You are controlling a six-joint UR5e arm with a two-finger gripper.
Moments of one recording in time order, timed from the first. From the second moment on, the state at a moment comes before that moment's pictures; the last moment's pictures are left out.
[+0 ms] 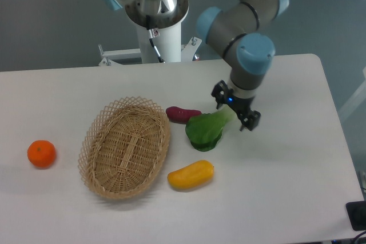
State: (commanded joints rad) arm 2.63 -1.80 -1.95 -1.01 1.52 1.53
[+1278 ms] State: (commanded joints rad) arm 2.63 -1.88 -2.02 -0.87 1.59 1.53
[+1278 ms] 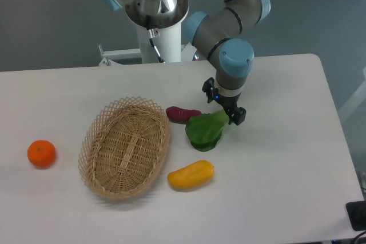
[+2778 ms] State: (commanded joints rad) arm 2.62 -1.86 -1.80 -0.90 1.59 1.48
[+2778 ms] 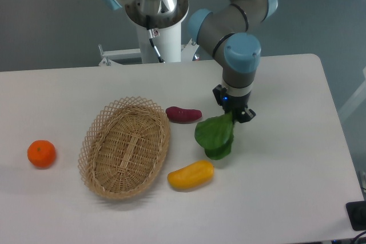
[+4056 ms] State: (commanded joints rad) arm 2.63 -2.06 -1.37 -1.13 1.56 1.49
